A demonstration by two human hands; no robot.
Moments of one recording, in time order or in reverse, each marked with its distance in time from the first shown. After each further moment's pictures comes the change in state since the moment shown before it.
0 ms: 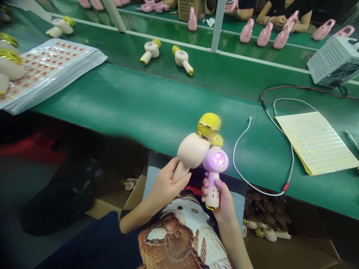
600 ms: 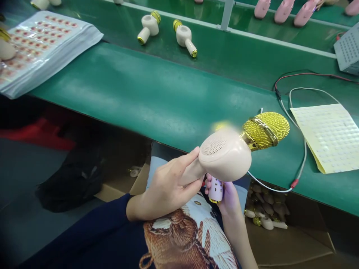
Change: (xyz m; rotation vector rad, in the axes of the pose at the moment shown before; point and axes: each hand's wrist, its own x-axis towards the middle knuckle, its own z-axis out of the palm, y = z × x) left_hand -0.005 0.034 -0.009 0.309 0.072 0.502; right_hand 0.007 0.003 -0.014 -0.160 0.076 -0.096
